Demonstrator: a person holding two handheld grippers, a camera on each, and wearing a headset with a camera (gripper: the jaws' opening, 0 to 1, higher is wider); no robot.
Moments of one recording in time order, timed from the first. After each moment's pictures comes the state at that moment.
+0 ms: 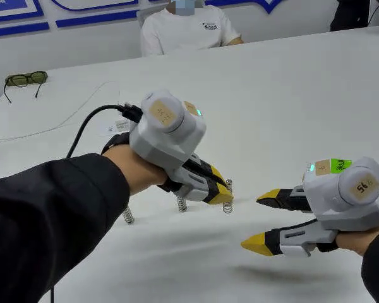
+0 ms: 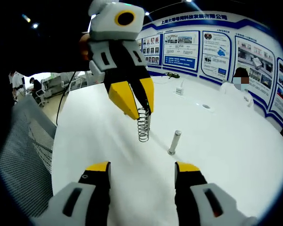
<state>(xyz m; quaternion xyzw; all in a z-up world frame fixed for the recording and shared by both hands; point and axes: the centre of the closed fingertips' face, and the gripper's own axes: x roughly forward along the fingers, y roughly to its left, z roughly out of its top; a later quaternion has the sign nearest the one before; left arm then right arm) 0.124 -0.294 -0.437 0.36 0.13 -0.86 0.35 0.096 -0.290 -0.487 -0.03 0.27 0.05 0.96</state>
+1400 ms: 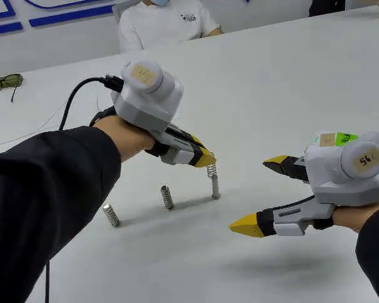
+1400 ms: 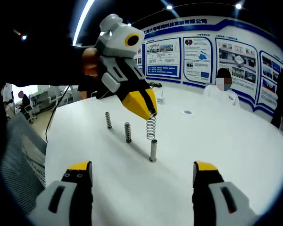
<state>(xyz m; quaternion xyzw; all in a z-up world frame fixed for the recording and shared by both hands) 0.148 -0.344 -0.431 0.33 0.17 -0.84 0.39 0.097 -0.320 -0.468 0.00 0.22 -0.02 0.97</state>
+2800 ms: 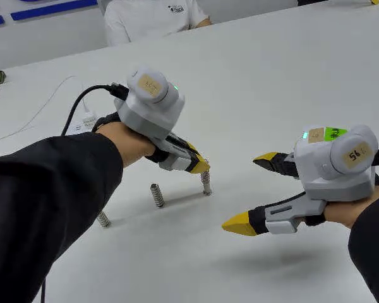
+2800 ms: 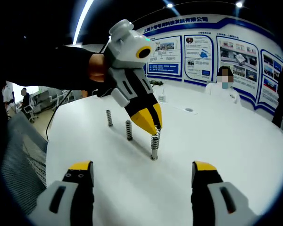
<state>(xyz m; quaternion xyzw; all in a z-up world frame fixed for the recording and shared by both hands) 0.148 -0.351 -0.467 0.37 0.19 -0.83 0.38 0.095 -0.318 -0.472 0.00 0.23 -0.01 0.97</state>
